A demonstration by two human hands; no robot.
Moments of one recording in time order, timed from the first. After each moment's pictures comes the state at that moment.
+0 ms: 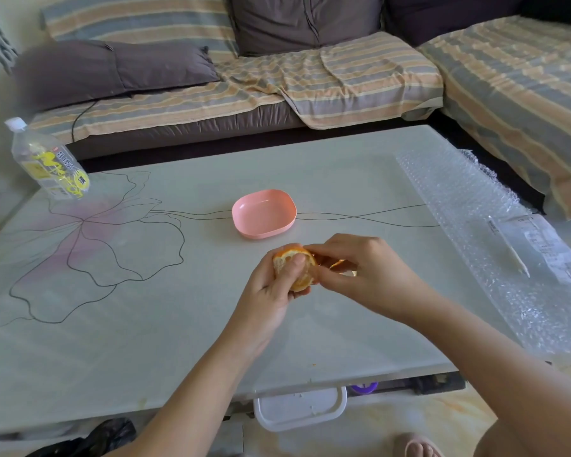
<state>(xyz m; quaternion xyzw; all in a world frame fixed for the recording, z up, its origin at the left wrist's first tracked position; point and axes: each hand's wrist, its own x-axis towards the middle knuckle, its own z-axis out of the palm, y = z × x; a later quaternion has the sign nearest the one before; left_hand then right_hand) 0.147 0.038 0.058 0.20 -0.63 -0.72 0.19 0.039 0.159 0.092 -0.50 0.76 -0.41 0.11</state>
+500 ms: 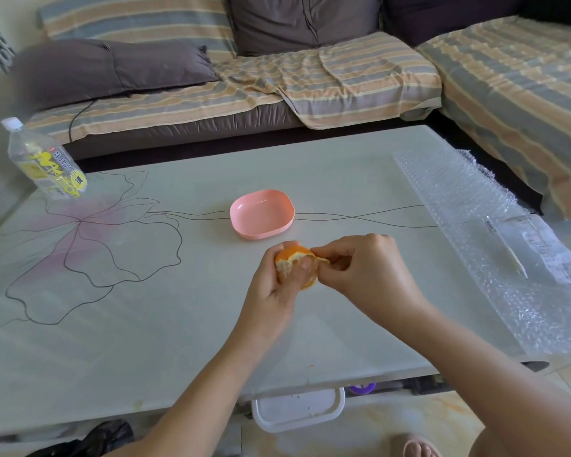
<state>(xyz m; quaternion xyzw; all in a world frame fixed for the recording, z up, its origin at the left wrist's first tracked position) 0.144 0.044 0.057 0.19 -0.69 -0.66 0.23 0.051 0.157 0.097 -0.36 0.82 -0.45 0.09</state>
